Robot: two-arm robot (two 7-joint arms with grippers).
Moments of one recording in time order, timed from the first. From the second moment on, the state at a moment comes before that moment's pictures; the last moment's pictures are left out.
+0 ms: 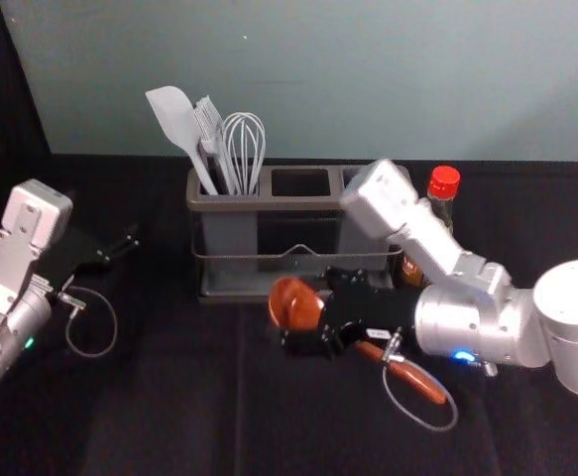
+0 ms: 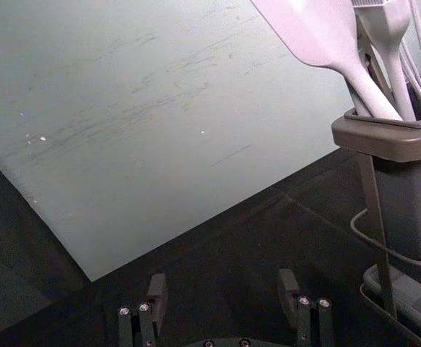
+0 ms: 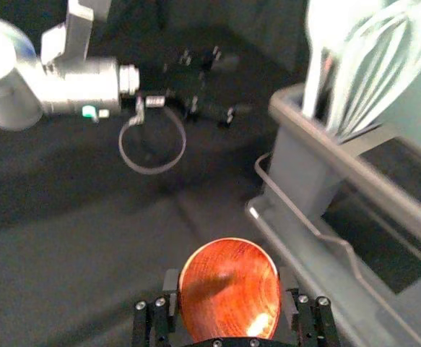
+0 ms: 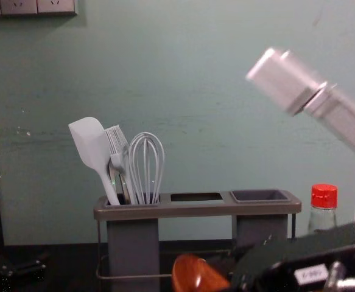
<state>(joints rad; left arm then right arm) -0.20 0.60 0.45 -1.41 -0.25 -0.12 0.03 0.32 0.51 -0.55 -1.80 0.24 0.57 0.58</state>
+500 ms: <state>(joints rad) -0.20 0.60 0.45 -1.41 -0.25 -0.12 0.03 0.19 0.51 -0.37 -1.85 0.39 0.37 0.49</state>
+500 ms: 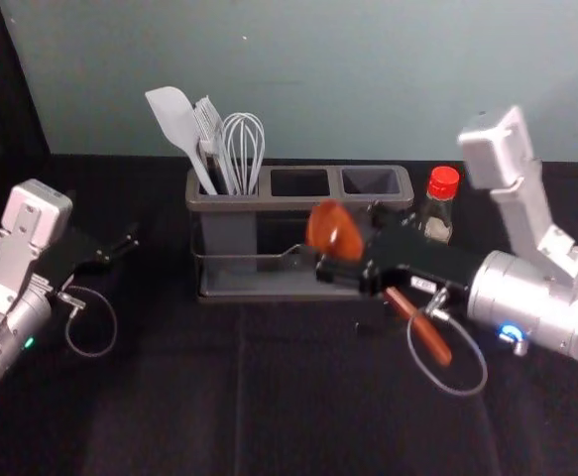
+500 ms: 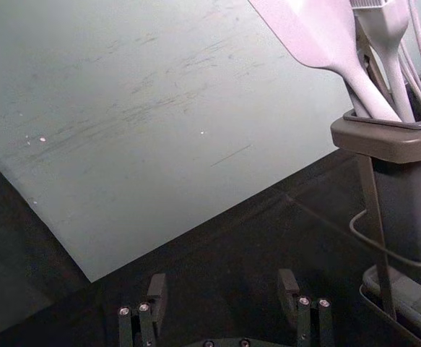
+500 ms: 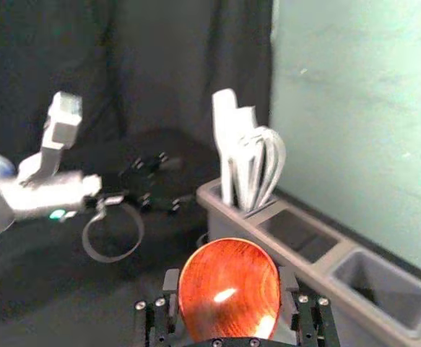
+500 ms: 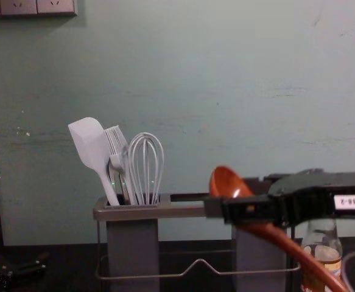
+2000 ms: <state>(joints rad) -0.20 0.60 0.45 -1.41 -0.25 -0.12 0.03 0.19 0.29 -0.24 -1.63 0.52 -0.22 0.39</state>
